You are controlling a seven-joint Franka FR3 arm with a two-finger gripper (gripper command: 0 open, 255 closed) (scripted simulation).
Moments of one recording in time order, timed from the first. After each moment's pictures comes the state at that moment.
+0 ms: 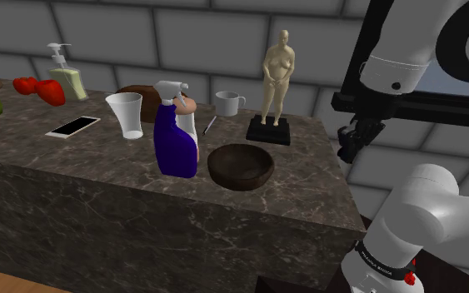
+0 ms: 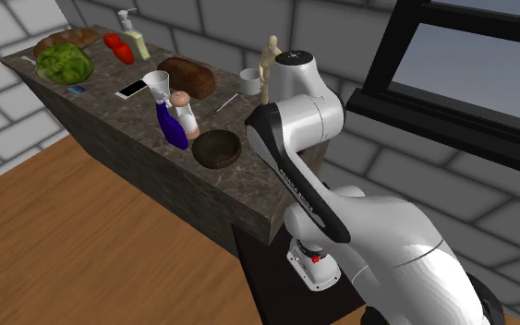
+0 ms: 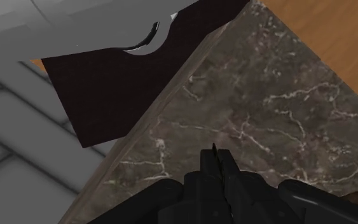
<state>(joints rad) -0.06 -1.34 0.24 -2.62 0.21 1.35 0.36</state>
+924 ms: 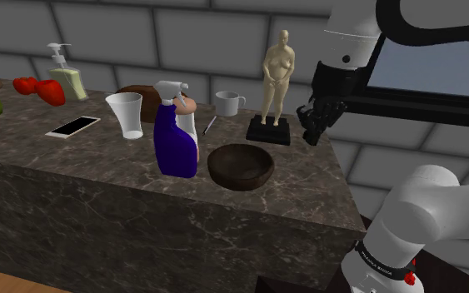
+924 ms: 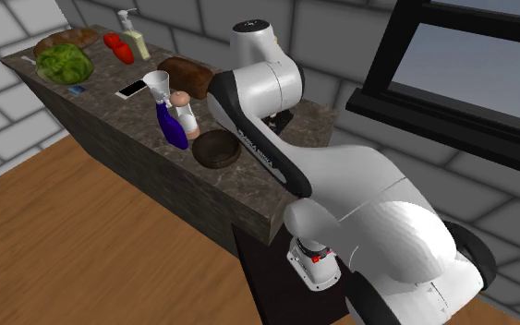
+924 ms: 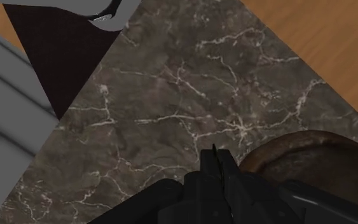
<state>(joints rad) -0.11 -1.04 0.35 -2.41 0.28 1.46 0.42</state>
